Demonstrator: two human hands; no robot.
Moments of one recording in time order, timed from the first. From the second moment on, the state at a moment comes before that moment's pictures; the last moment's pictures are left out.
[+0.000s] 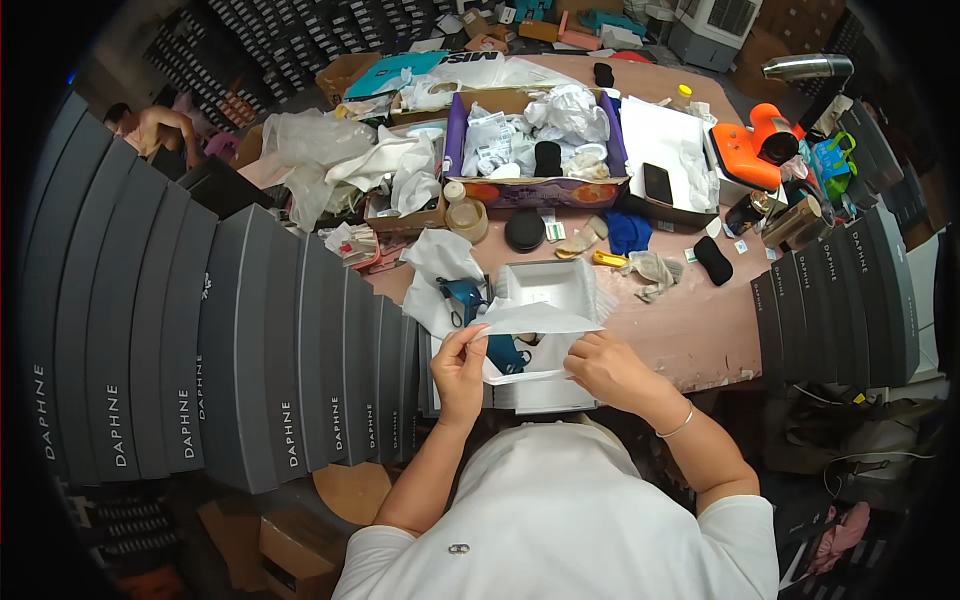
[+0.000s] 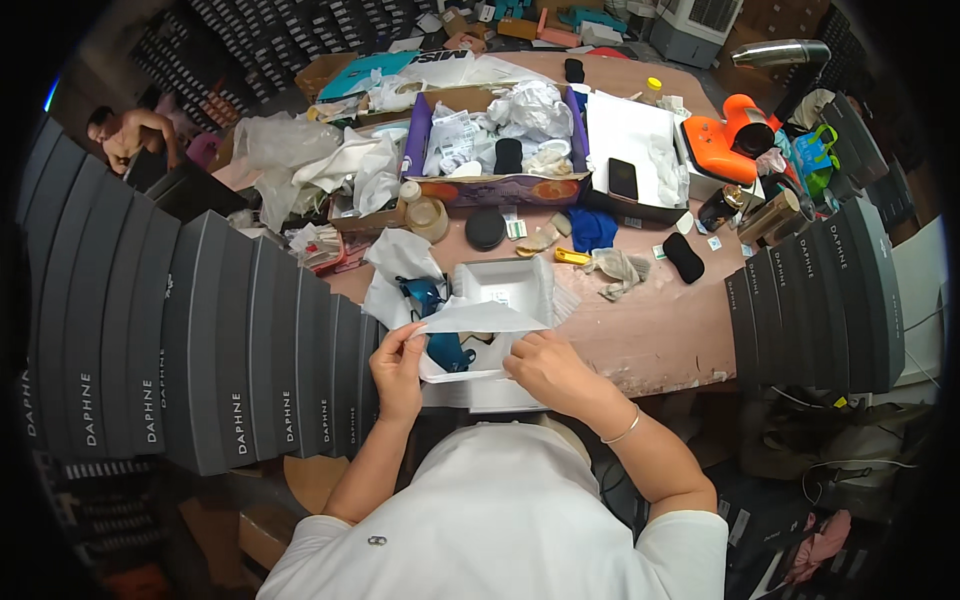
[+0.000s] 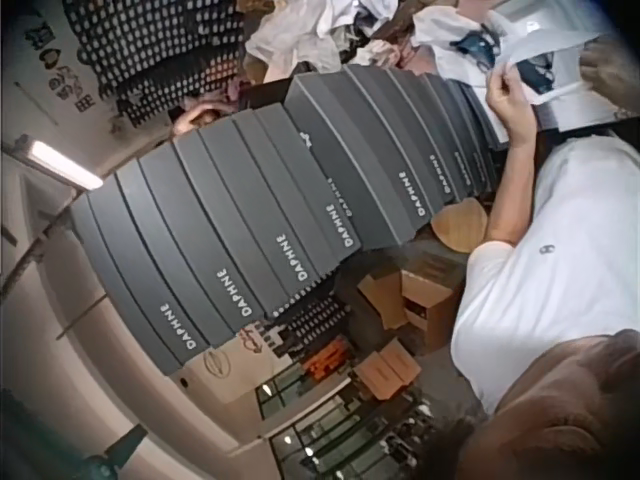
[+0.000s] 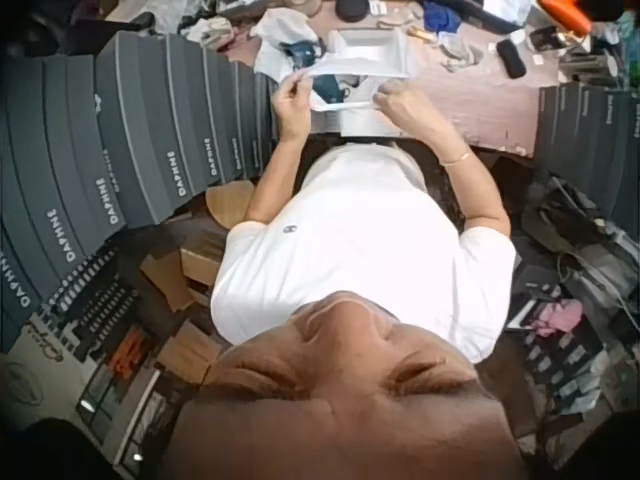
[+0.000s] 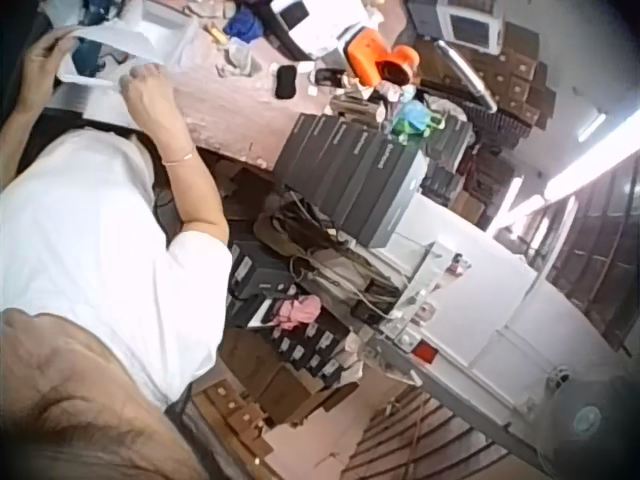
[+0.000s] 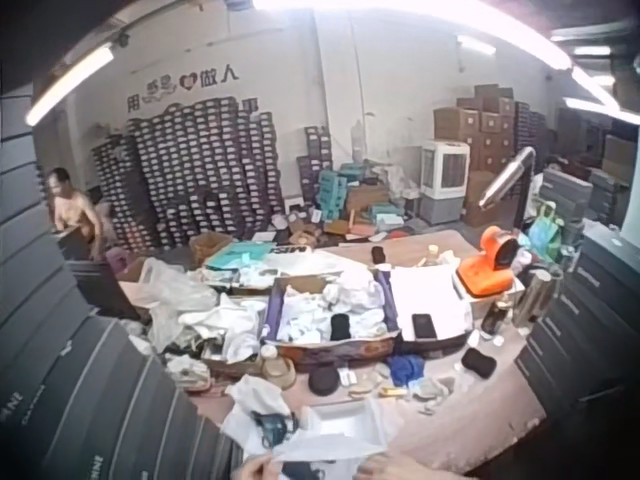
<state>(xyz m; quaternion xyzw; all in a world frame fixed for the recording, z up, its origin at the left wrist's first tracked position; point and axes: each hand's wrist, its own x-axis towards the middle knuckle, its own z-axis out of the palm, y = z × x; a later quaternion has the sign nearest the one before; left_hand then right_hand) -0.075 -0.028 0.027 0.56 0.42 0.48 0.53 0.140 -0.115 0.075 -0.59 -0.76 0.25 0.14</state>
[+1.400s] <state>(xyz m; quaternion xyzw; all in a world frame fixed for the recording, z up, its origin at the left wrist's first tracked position) -0.118 -0.114 -0.085 0.46 0.55 0.14 0.68 0.123 -0.110 -0.108 -0.67 -0.43 0.52 0.30</state>
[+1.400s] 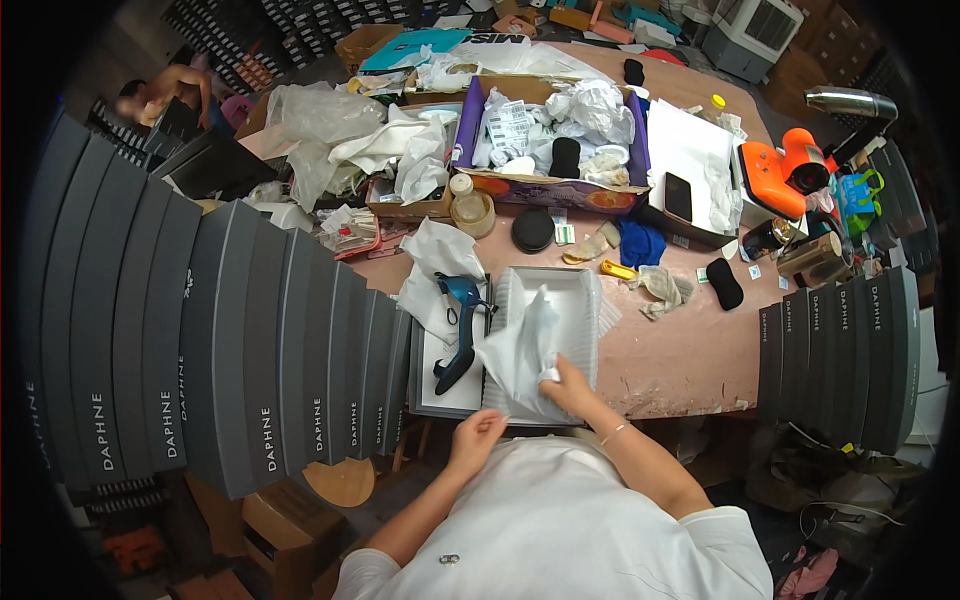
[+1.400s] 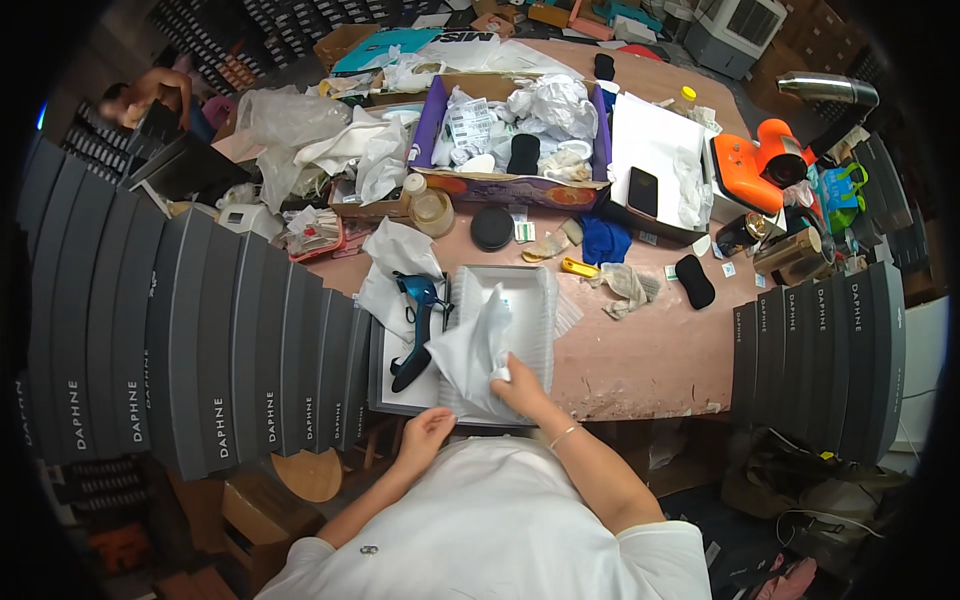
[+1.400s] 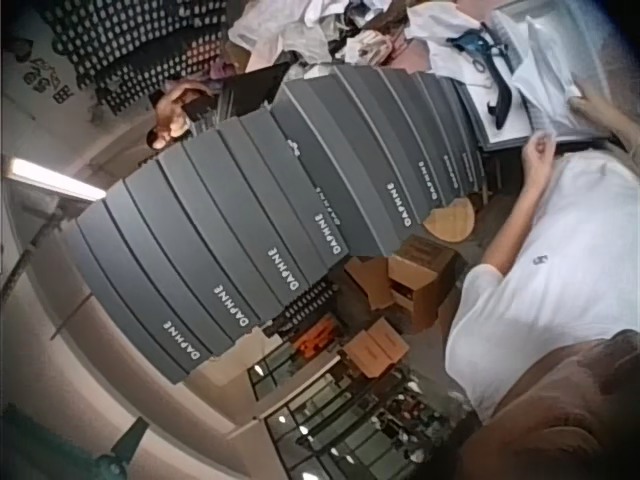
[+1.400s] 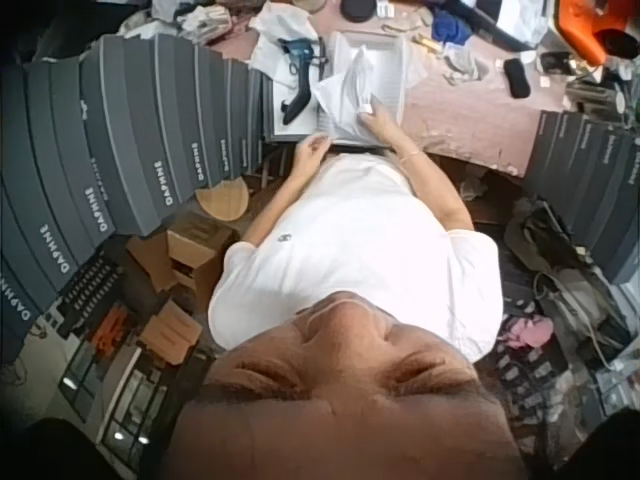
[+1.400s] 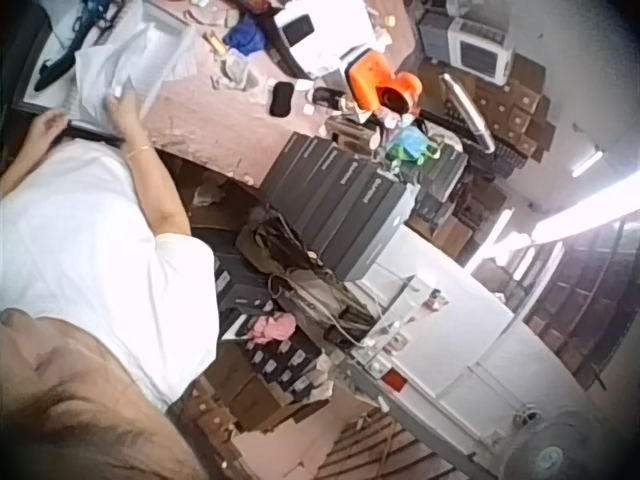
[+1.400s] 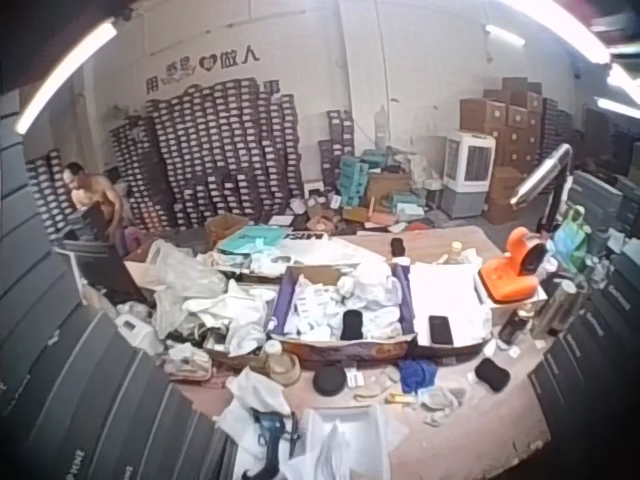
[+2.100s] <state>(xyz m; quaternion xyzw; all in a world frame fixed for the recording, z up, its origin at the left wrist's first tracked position) -0.057 -0.067 -0.073 0.82 0.21 0.12 0.52 0.109 -0.139 -0.253 -0.55 -0.57 0.52 0.33</state>
